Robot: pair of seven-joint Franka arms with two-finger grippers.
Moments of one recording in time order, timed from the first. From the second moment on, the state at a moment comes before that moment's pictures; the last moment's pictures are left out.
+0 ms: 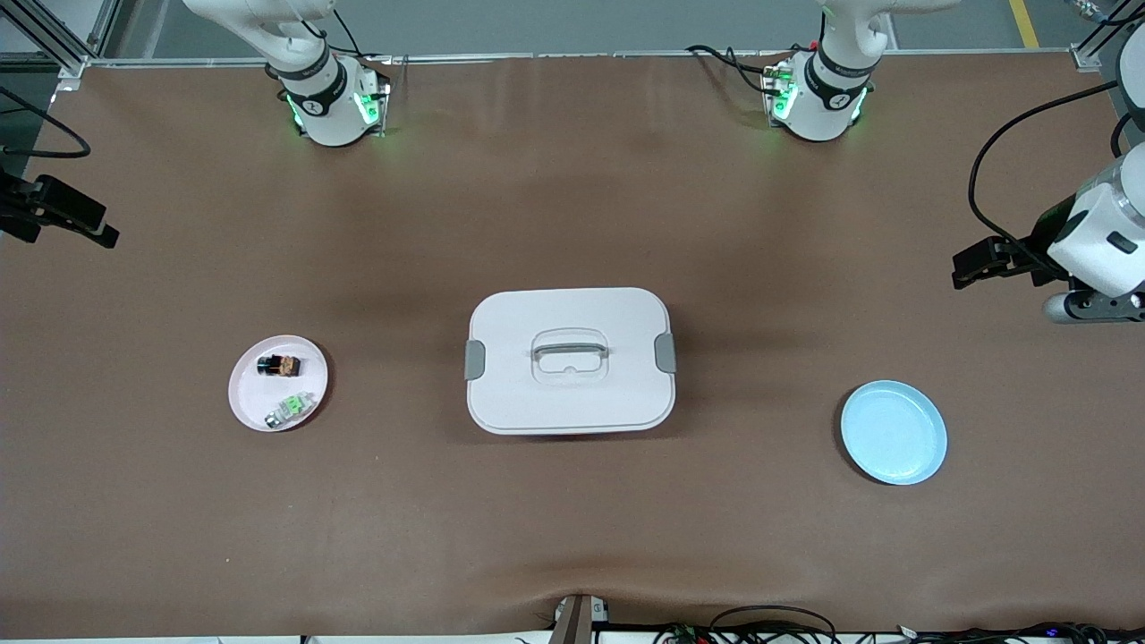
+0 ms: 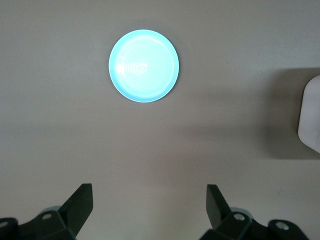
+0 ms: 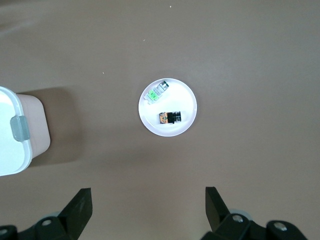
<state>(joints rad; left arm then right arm) -0.04 0.13 -0.02 -1.51 0.02 1.58 -0.08 -0.02 0.03 -0.02 -1.44 0.05 1.48 0.07</state>
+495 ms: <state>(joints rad) -0.04 0.13 -0.02 -1.51 0.02 1.58 -0.08 -0.02 0.03 -0.02 -1.44 0.04 1.48 0.01</state>
